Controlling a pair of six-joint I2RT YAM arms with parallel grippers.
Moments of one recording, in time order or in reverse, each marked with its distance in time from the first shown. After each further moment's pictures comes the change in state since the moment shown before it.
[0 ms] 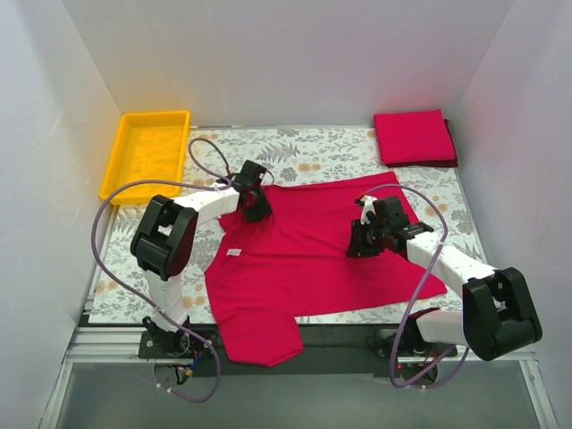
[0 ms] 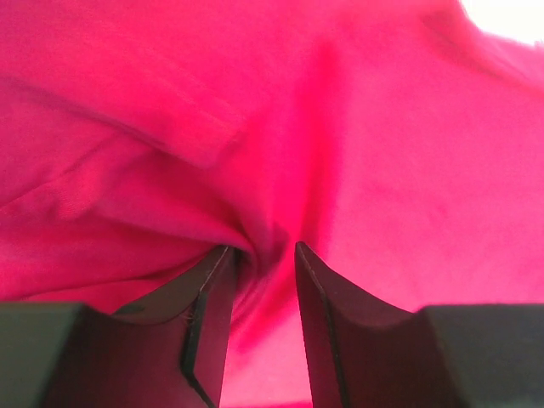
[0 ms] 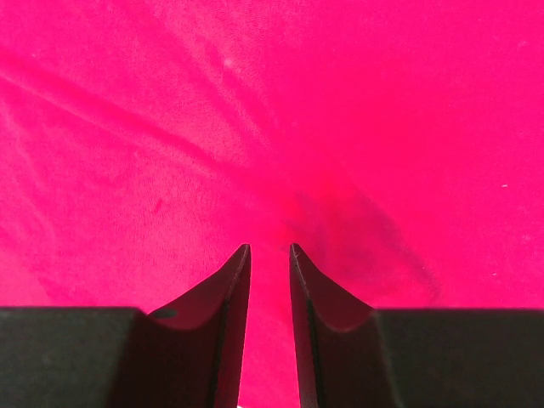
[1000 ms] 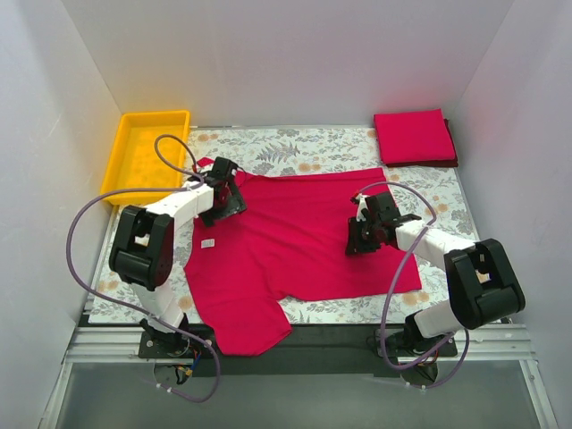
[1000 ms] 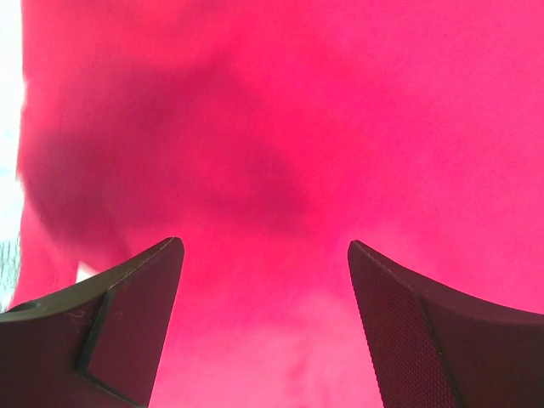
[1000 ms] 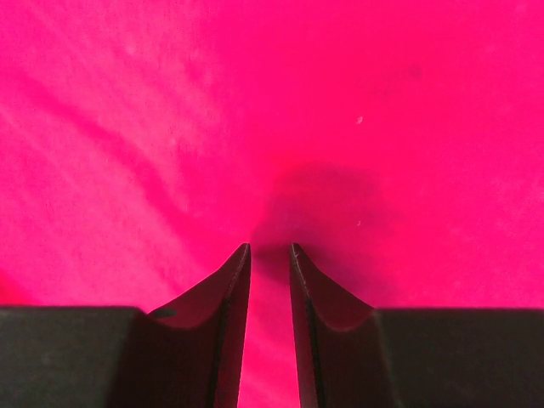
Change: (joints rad) left arm 0.176 -0.133 -0.043 -0.195 -0.183 0.106; right arm 0.000 0.179 0.059 0.039 0.058 0.004
